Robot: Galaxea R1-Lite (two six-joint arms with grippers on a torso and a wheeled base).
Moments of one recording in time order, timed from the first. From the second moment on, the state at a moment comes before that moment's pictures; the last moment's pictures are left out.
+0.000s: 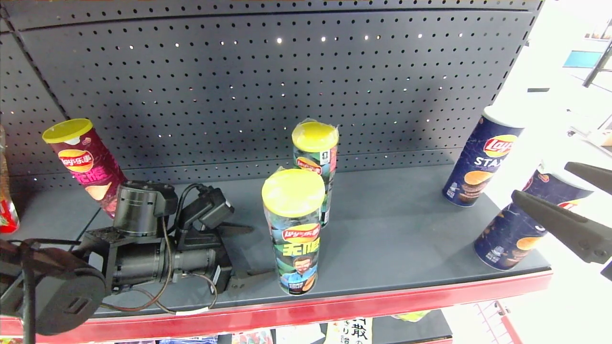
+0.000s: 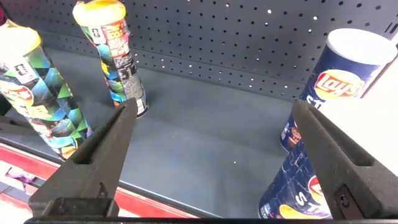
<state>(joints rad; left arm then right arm) -0.38 1.75 -0.55 -0.66 -0.57 0.31 0.62 0.95 -0.51 -0.45 -0.23 -0.10</state>
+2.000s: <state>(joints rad) -0.35 1.71 -0.53 -0.66 -0.52 0.30 0.58 0.92 -0.45 -0.45 -0.23 -0.10</state>
